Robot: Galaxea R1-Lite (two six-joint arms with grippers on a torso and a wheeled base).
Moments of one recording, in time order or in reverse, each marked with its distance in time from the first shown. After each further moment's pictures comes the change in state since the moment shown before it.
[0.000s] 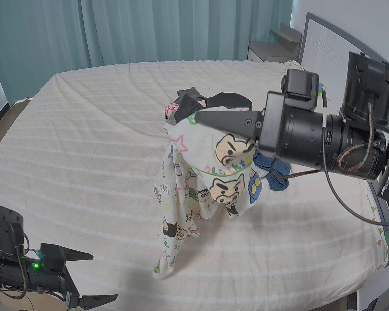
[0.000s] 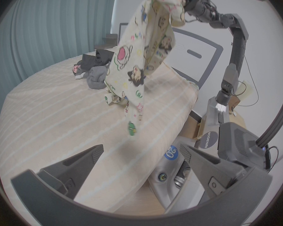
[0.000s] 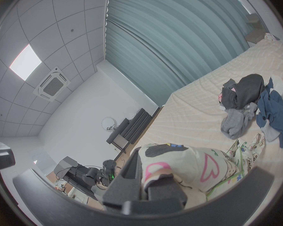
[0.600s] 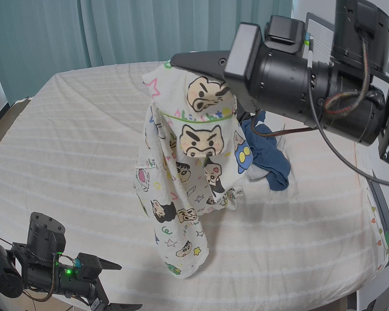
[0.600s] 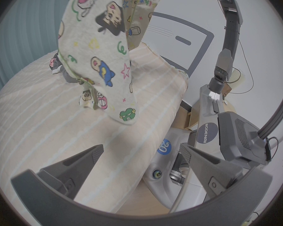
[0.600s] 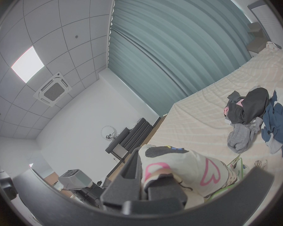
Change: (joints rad) left arm -0.161 0.303 0.025 -0.221 0.021 0.005; right arm 0.075 0.073 -0.296 0.137 -0.139 0.000
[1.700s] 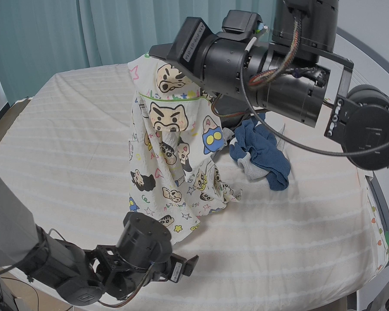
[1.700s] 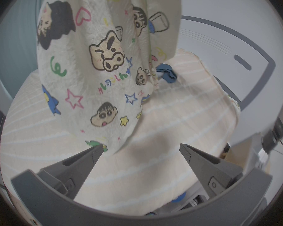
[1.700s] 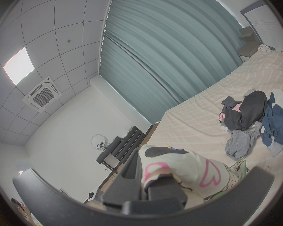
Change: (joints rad) left arm -0.388 0.404 -0.331 -0.198 0.704 -0.609; right arm 0.015 0.187 -0.256 0.047 -0.142 0.009
